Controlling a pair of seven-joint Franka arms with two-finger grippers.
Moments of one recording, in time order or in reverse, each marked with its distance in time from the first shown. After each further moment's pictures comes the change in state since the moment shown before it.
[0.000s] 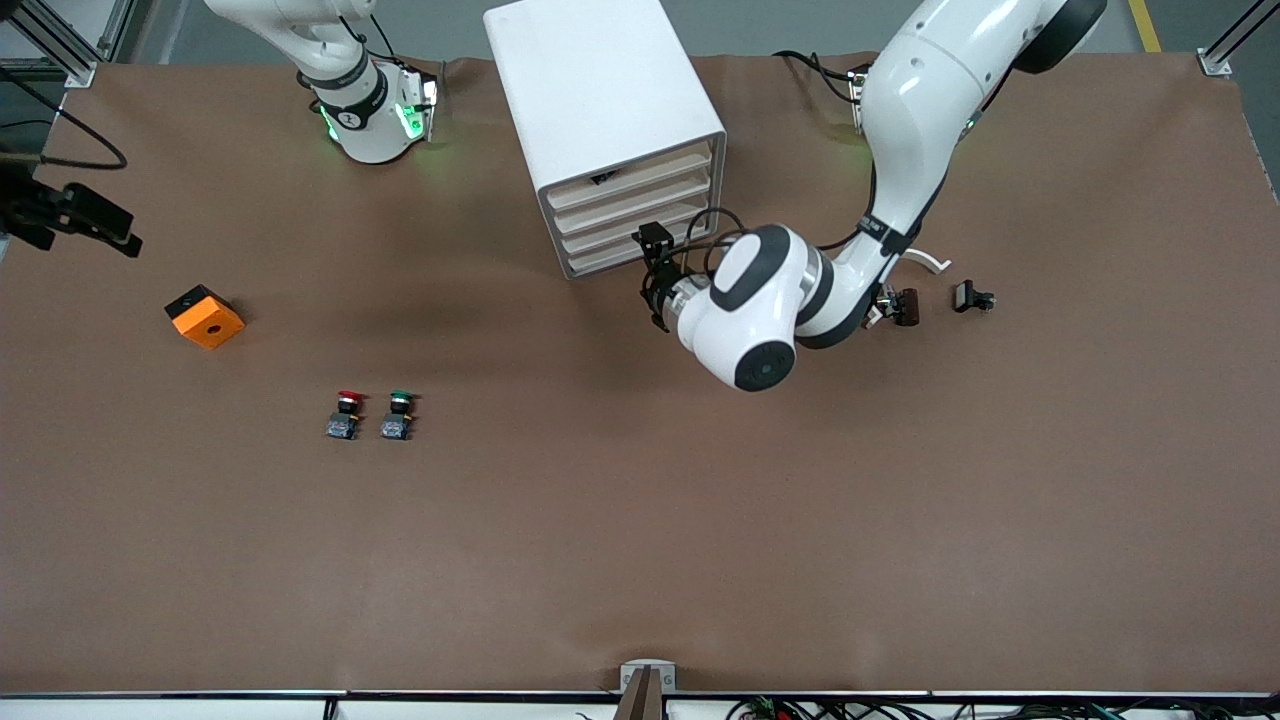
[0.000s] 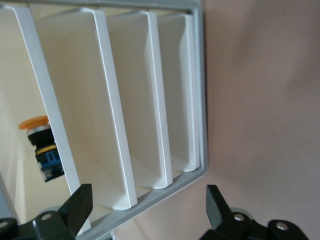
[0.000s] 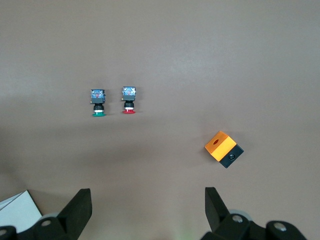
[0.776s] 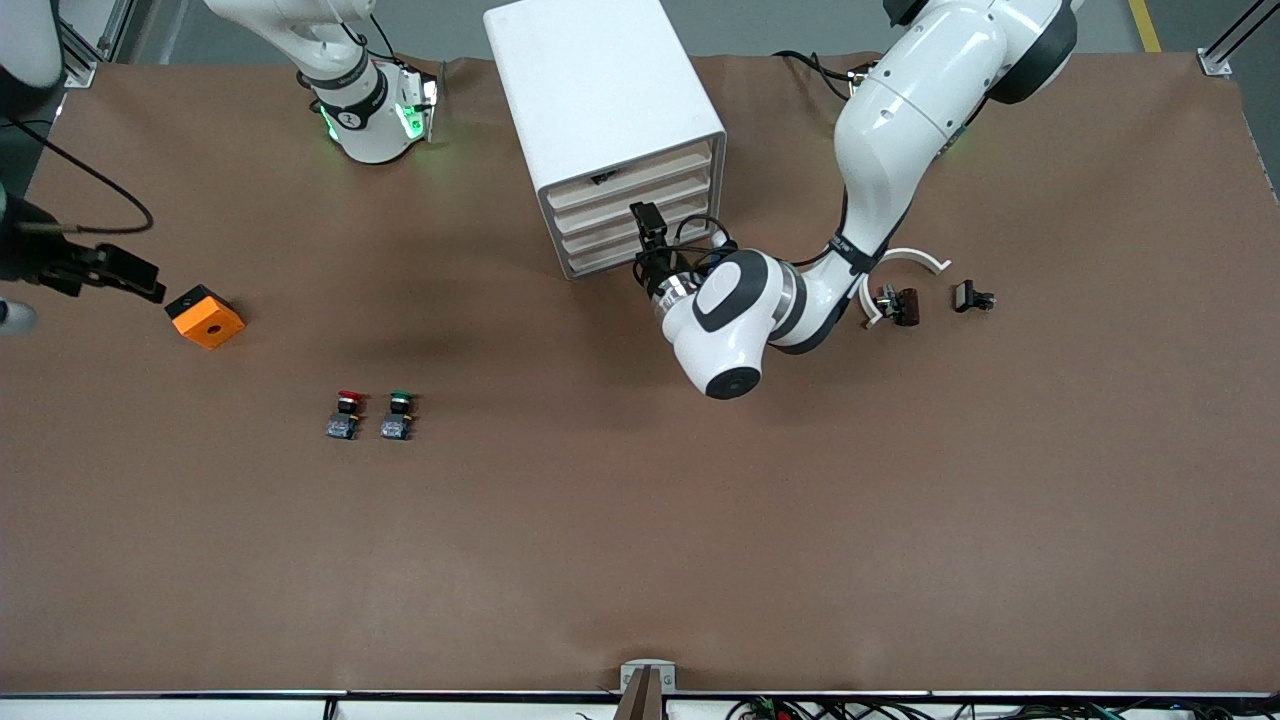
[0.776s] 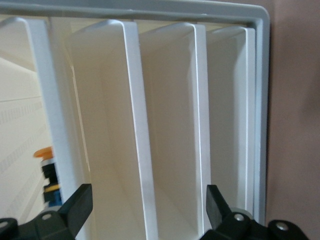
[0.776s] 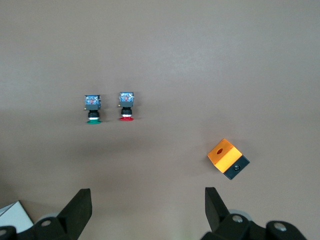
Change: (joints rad) left arm -0.055 0.090 -0.006 0.001 -0.053 -0.148 -0.004; right arm 0.000 0.135 -0.001 0.023 0.000 0.064 -0.001
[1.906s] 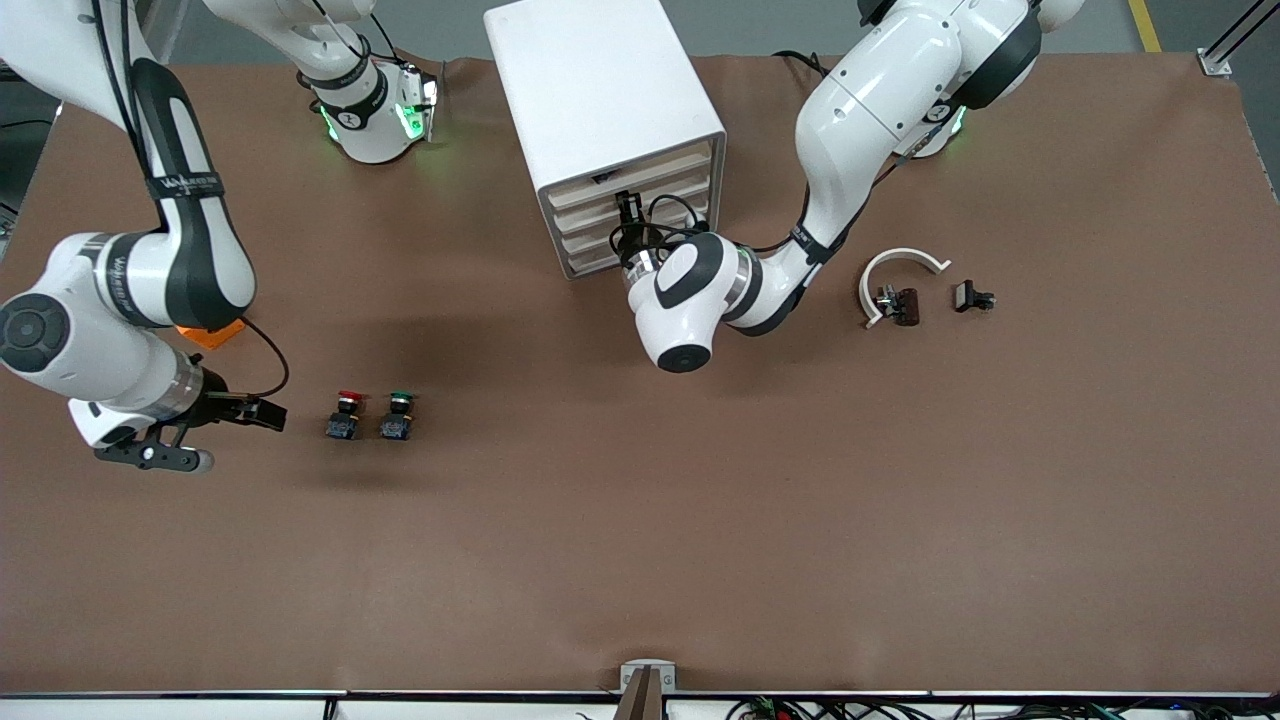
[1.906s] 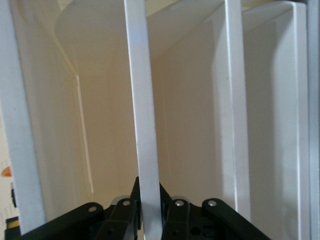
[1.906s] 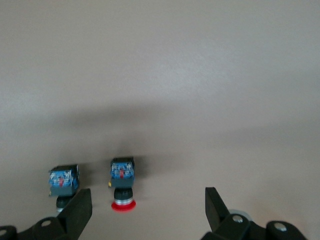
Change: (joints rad) left arm -0.078 0.031 0.000 0.005 -0.020 -0.021 -0.002; right arm 0.029 0.303 0.004 -0.226 0.001 0.634 0.090
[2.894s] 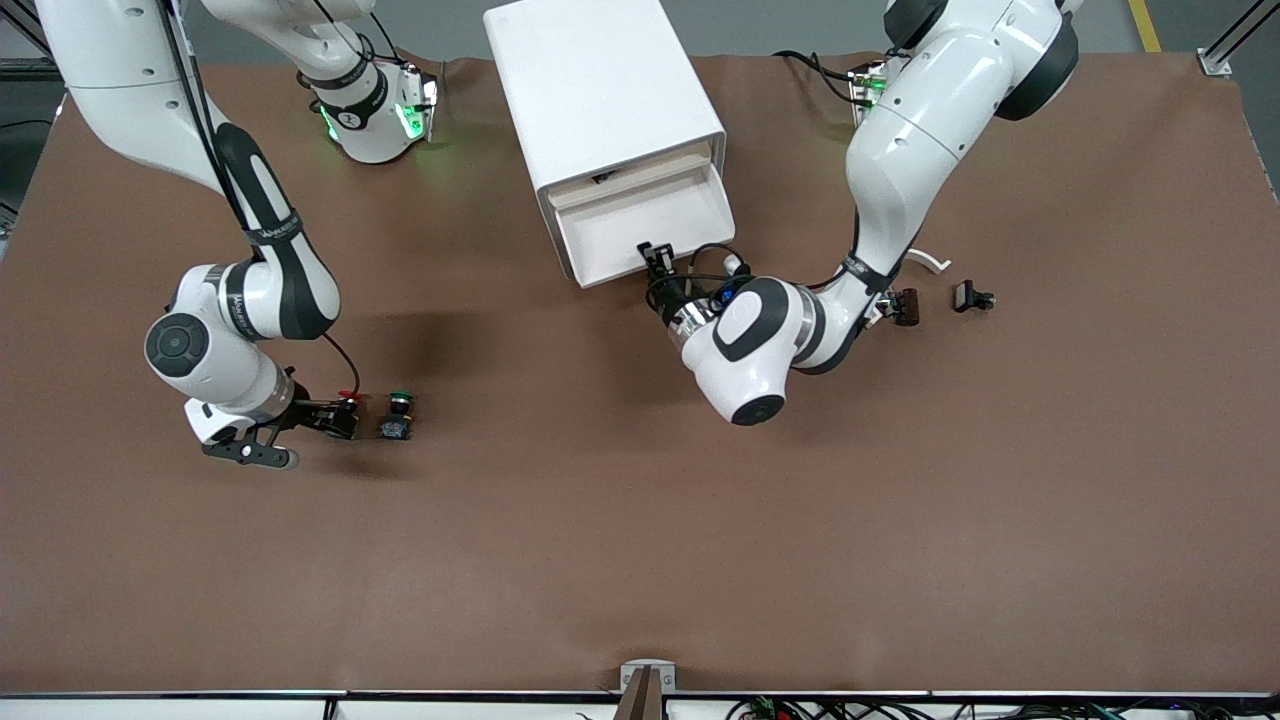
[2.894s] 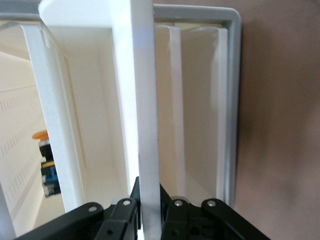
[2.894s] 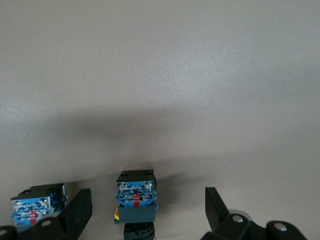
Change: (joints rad) left arm 0.133 0.006 0.028 0.058 -0.001 0.027 0.013; right arm 0.051 0.115 0.003 -0.145 0.001 0.273 0.093
